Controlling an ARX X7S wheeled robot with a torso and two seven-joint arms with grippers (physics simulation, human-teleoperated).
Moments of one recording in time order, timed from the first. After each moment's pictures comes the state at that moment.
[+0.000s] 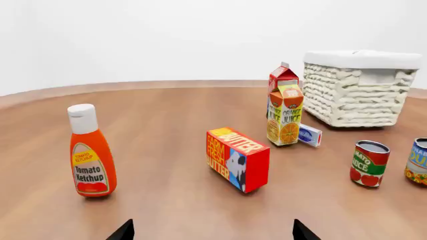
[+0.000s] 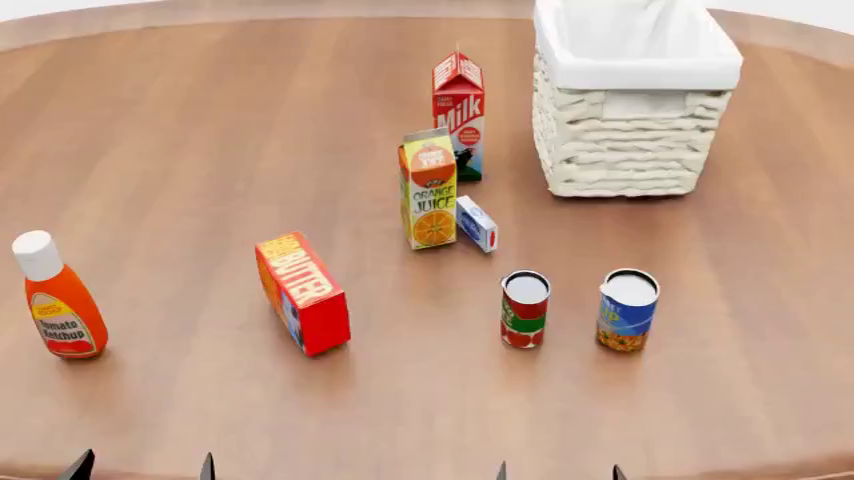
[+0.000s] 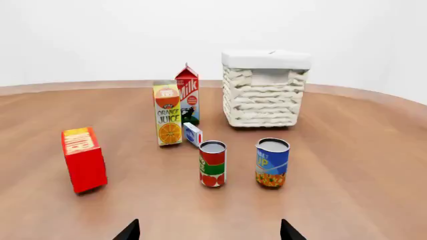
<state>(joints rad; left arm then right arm) 0.00 0.00 0.00 0.00 0.00 0.00 0.00 0.00 0.00 0.00 0.00 0.00 0.00 0.00</state>
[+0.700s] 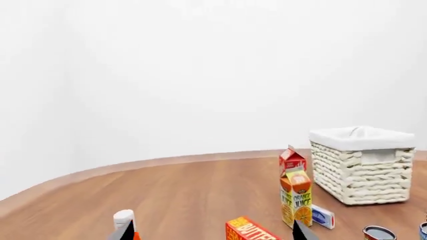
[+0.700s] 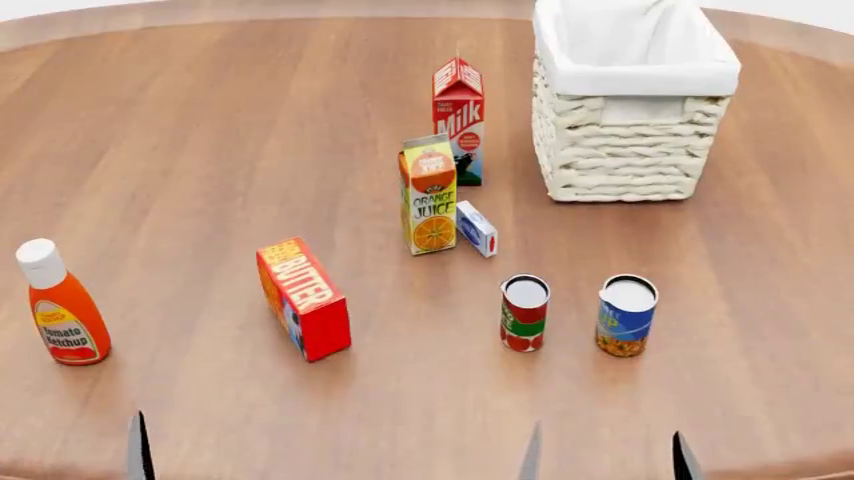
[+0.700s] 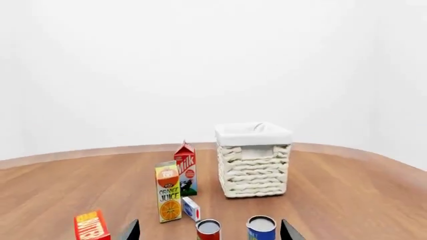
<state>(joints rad) 0.17 -0.08 0.08 0.53 0.05 -0.10 -0.14 -0.17 0.09 -0.03 -0.52 0.11 0.13 0.10</state>
